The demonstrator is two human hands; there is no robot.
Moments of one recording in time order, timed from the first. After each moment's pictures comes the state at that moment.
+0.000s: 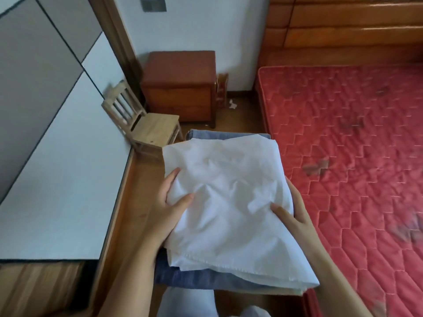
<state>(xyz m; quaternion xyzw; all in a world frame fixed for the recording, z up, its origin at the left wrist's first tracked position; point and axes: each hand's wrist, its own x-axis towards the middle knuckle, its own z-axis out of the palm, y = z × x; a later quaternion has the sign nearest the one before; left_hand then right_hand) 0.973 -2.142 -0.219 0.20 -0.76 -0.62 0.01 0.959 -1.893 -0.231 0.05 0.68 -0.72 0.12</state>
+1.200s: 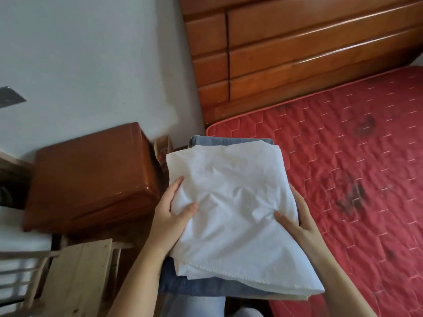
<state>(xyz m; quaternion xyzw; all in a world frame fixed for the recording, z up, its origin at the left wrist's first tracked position) 0.213 -2.021 -0.271 0.08 -0.78 -0.61 -0.10 0.277 -1.770 -0.282 0.18 0.67 -0.72 0.05</state>
